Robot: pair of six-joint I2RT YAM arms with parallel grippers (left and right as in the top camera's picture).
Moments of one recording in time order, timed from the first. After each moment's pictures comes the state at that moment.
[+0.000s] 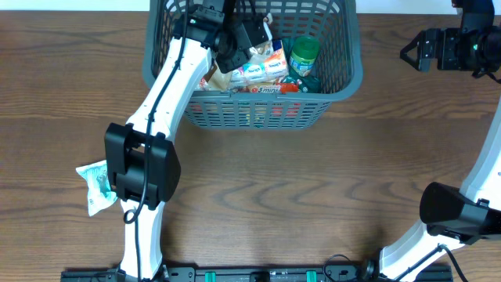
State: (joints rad) left arm -0.35 2.20 2.12 -0.91 0.14 0.83; right arm -0.27 1.90 2.43 -1.60 -0.26 -0.23
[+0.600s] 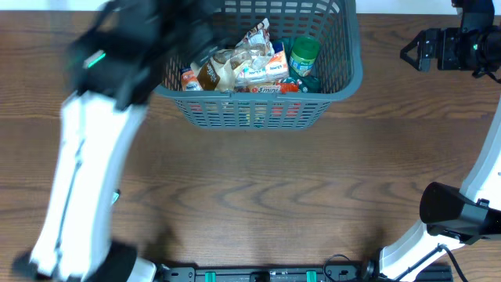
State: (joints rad) left arm -0.32 1.62 2.20 -1.20 -0.14 0.51; right arm -0.27 1.90 2.43 -1.60 -0.26 -0.23
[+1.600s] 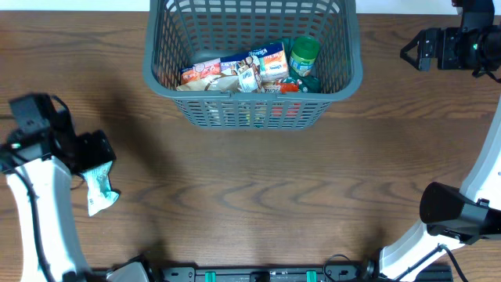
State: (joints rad) left arm 0.42 1.34 1.08 -1.00 -0.04 -0.05; right arm -0.27 1.90 2.43 -1.59 -0.26 -0.23
